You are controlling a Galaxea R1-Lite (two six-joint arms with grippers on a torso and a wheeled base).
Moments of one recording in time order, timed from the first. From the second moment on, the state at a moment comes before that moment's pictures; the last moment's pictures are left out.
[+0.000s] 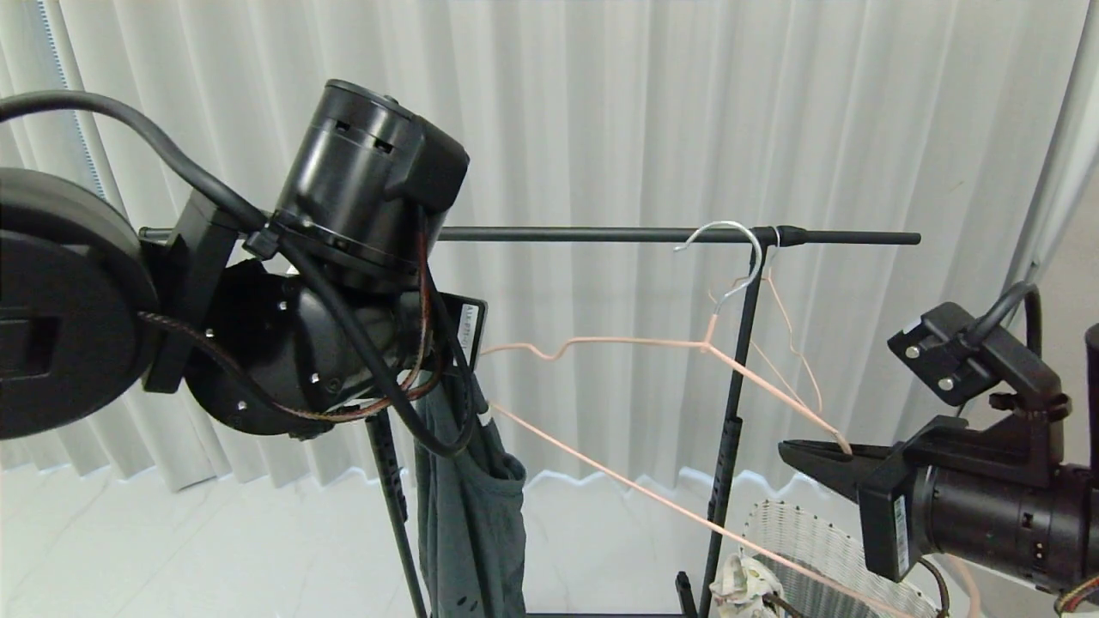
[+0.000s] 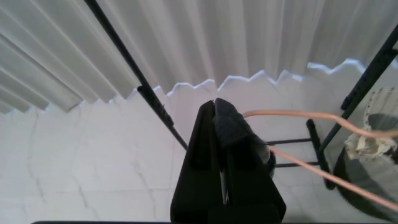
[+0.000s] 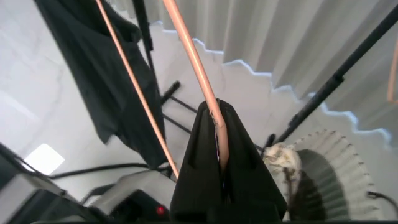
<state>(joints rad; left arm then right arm) -0.74 1.64 -1.35 0.36 0.67 -0.18 0.89 1.29 -0.70 -0.18 -0.18 0.22</state>
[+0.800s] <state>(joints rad) -0.66 1.66 -1.37 0.40 0.67 -0.19 0.91 1.18 -0.59 -0.28 -0.09 0.24</state>
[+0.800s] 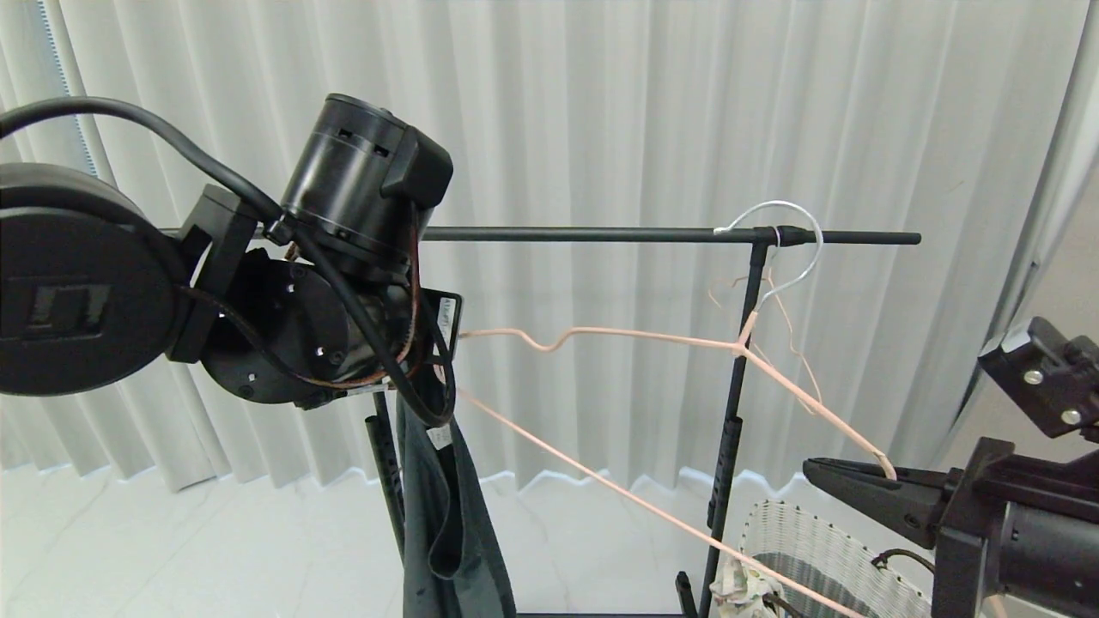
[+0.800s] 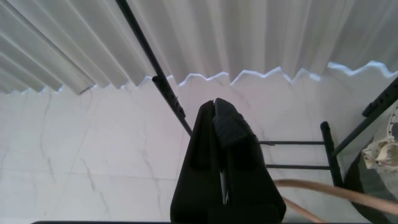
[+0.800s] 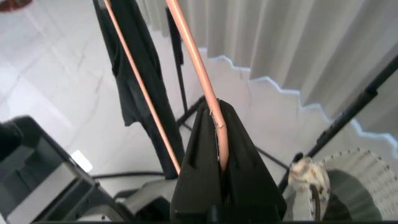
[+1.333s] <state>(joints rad) -0.66 1.66 -1.37 0.40 0.67 -0.19 0.91 1.26 -0.59 -0.34 -0.09 0.23</state>
